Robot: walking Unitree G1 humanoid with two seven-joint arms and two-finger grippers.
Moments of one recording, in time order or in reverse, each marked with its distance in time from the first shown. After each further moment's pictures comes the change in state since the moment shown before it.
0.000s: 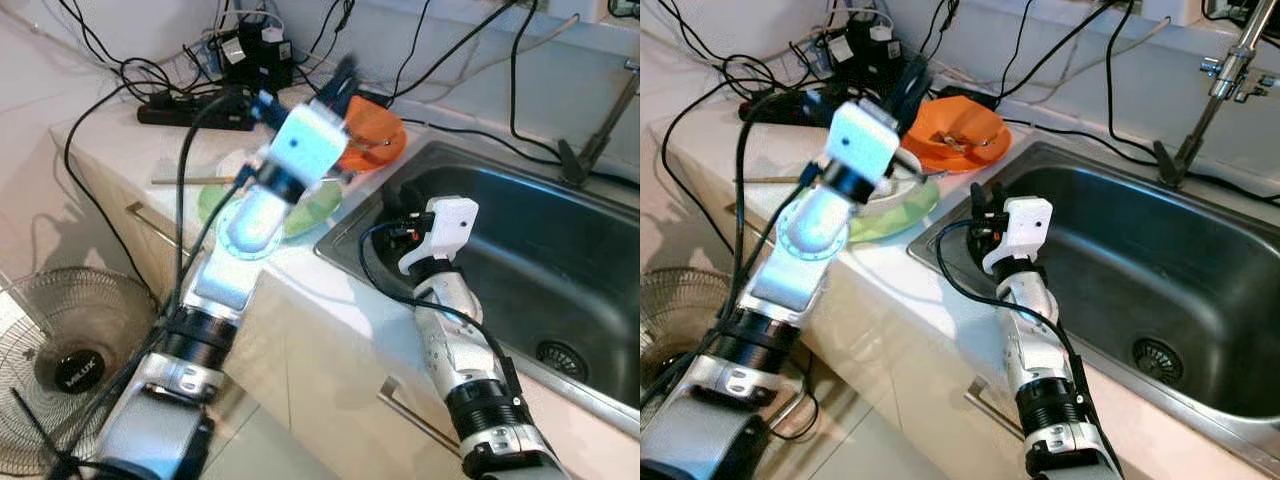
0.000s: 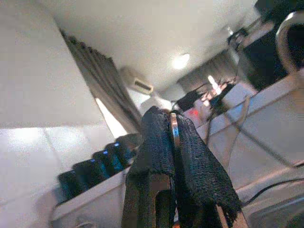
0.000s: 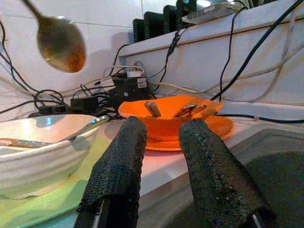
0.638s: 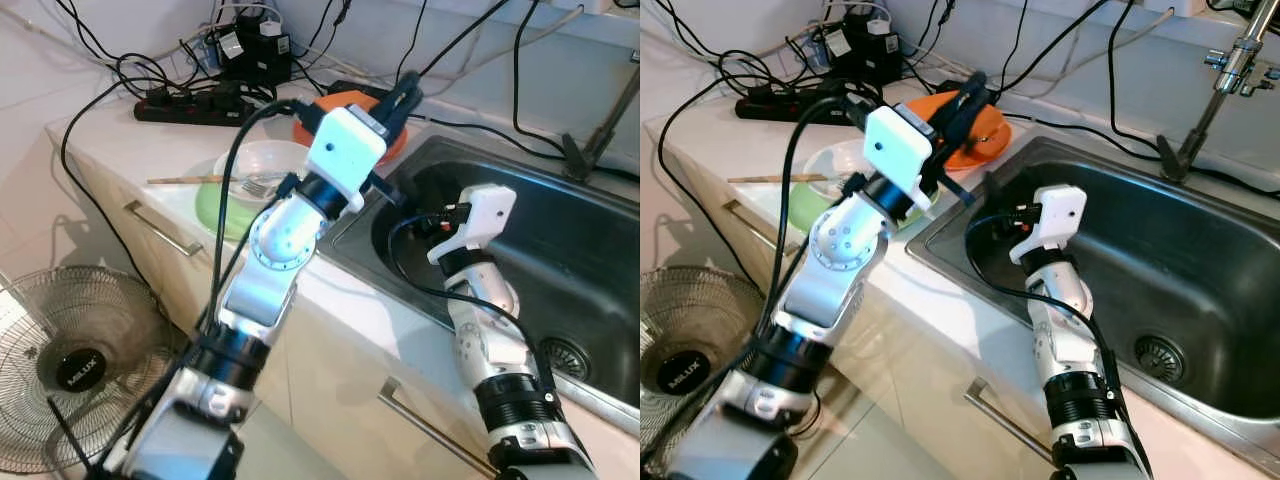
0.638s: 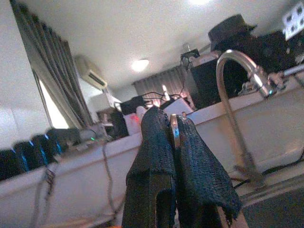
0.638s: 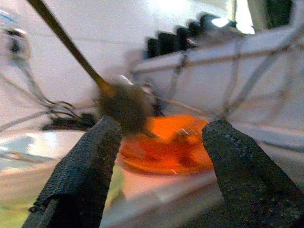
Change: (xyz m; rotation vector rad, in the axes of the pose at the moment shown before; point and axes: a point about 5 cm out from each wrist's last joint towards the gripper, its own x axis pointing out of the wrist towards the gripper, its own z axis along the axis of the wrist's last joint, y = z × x) left arm 0.005 -0.036 0.013 -0.293 -0.011 -0.114; right arm 0.002 -0.023 0.027 -0.020 -0.079 0.121
